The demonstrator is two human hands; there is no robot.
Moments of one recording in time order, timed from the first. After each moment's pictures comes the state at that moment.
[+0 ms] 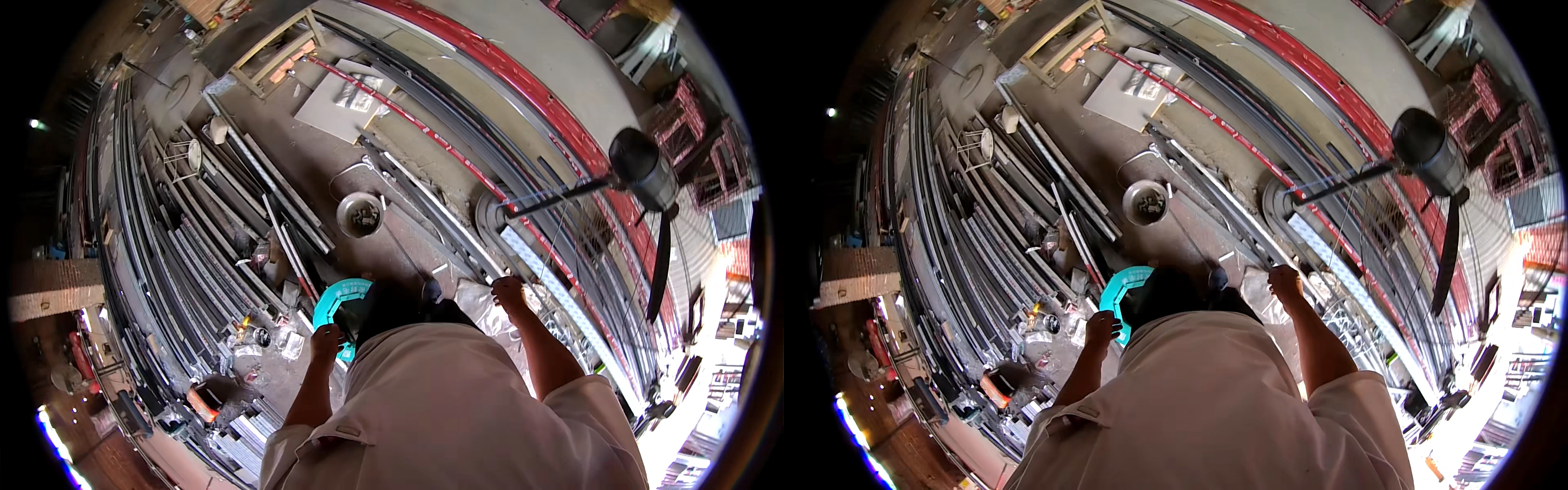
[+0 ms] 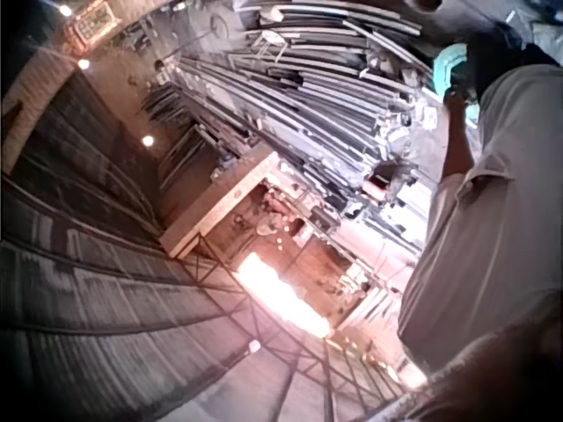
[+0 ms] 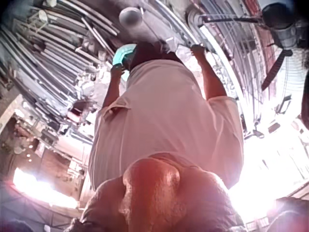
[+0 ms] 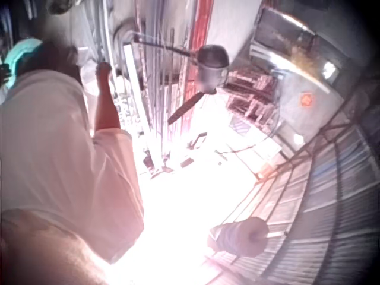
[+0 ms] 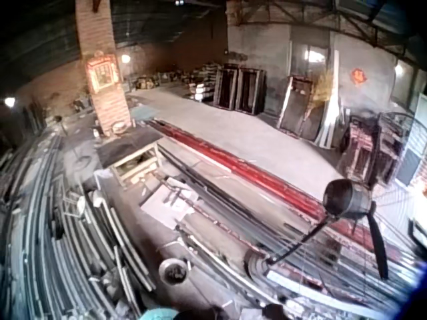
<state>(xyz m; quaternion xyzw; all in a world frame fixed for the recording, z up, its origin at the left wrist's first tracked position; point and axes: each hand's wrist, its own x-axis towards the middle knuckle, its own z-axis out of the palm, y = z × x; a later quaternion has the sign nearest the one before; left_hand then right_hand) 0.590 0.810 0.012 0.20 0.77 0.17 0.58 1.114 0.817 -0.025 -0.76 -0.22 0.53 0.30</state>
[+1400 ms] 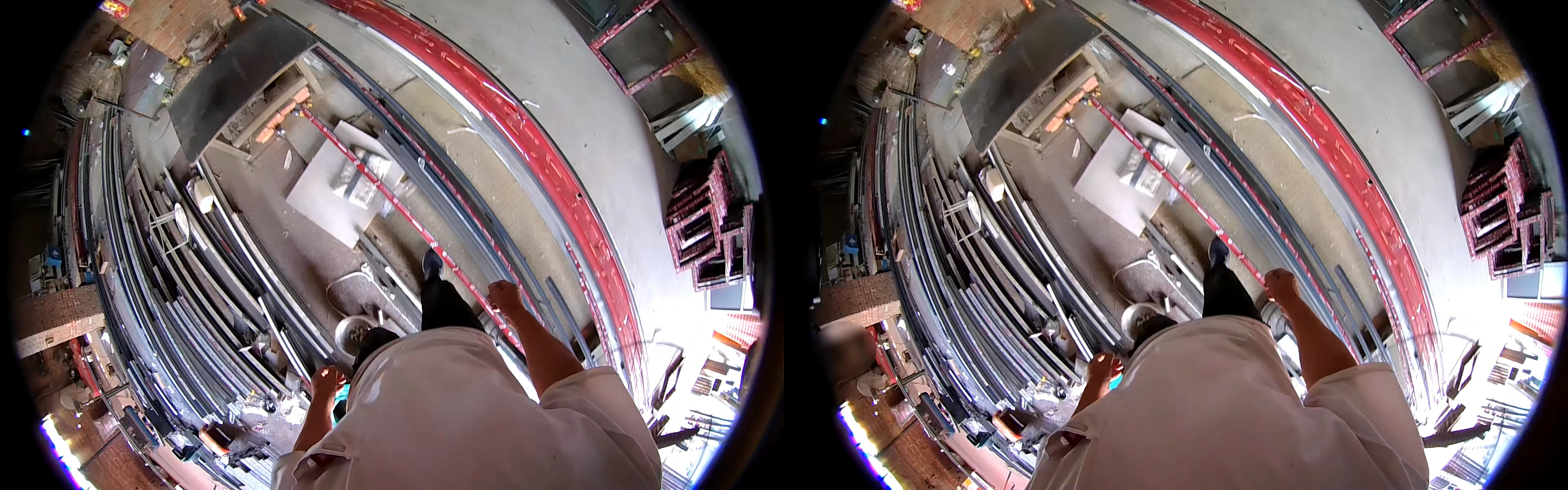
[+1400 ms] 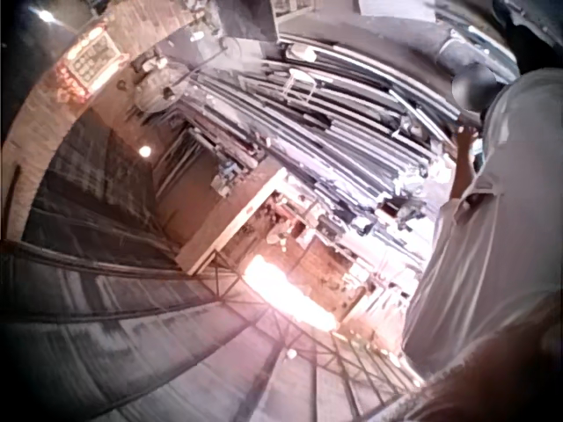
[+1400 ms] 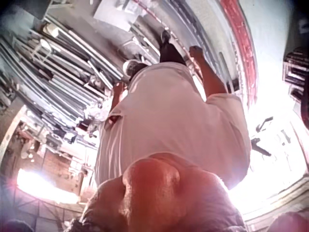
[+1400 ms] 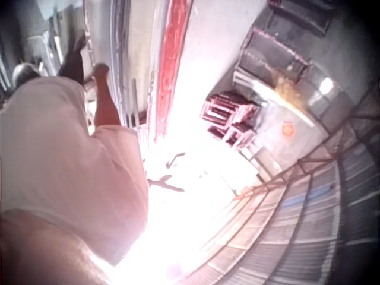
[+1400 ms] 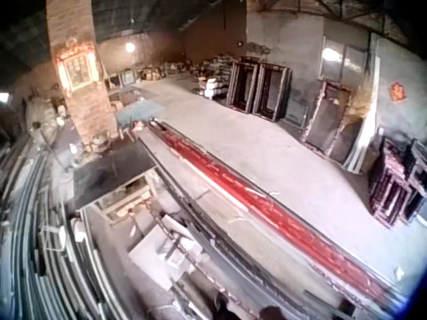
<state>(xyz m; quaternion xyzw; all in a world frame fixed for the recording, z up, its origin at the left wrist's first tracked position) 0.703 1.361 -0.021 0.02 0.81 0.17 0.56 1.251 1.530 -0.061 -0.78 -0.25 0.54 0.19</state>
